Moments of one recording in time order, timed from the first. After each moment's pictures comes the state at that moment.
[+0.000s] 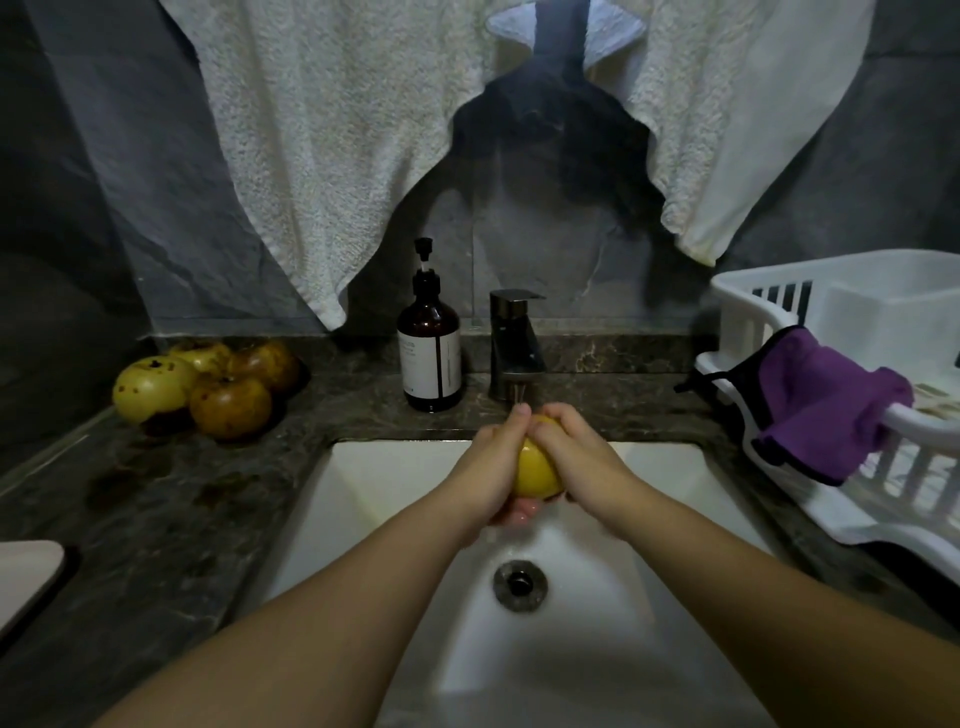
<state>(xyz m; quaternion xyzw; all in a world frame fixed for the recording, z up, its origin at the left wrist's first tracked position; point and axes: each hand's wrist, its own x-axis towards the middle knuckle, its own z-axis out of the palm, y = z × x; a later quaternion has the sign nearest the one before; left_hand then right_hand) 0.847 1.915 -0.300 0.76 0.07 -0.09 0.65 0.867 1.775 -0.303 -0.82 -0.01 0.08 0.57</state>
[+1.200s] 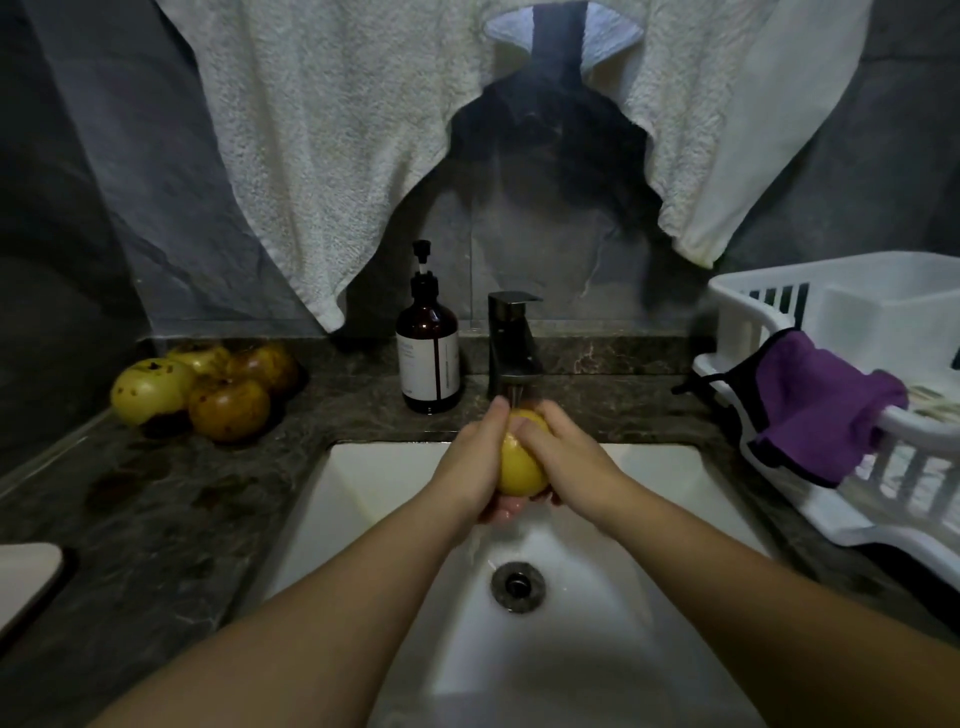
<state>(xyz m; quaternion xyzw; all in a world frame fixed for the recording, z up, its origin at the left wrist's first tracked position) 0.846 1.922 -0.298 0.74 0.09 -0.07 0.66 0.860 1.785 -0.294 -0.83 -0.06 0.06 0.55</state>
